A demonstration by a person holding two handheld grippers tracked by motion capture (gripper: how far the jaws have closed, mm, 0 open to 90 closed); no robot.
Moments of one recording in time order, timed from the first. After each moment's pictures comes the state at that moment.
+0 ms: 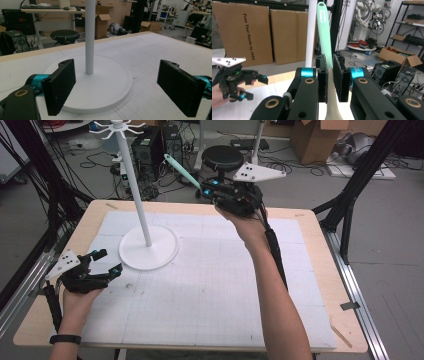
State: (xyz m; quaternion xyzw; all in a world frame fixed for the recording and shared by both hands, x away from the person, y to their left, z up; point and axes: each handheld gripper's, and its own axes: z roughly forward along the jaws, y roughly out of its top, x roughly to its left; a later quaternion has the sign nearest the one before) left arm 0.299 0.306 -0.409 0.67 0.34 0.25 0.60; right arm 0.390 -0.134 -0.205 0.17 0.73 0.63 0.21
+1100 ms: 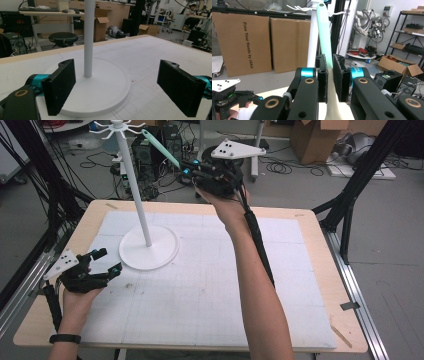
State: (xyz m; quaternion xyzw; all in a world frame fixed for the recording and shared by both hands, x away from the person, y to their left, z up) left arm 0.300 0.306 -0.409 0.67 0.34 0.25 0.62; right arm 0.408 -0.093 -0.175 0.17 0.72 0.64 0.21
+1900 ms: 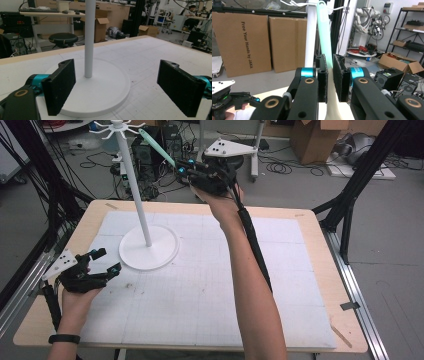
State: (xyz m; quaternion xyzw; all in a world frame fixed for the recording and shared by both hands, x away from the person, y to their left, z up) left arm 0.299 0.308 -0.408 0.66 0.34 0.25 0.62; right arm 0.419 -0.080 -0.179 0.18 0.72 0.64 0.21
